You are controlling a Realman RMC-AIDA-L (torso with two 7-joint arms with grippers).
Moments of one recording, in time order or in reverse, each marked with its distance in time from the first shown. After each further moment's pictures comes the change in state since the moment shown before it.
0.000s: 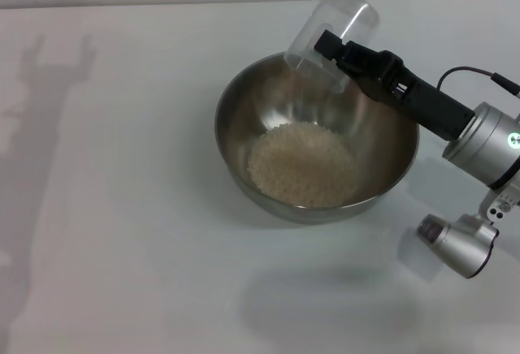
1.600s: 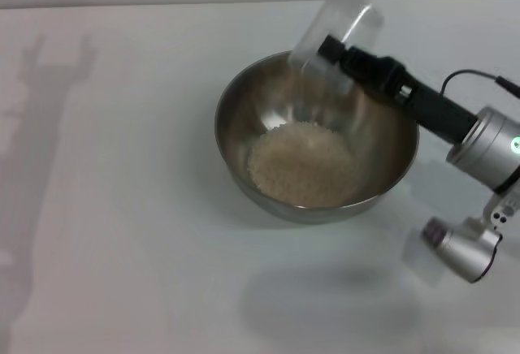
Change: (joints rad) left arm 0.004 -0.003 0.000 -0.012 -0.005 0.022 -0.019; right arm -0.008 0.004 -0.124 -0.016 0.113 -0.012 -0.017
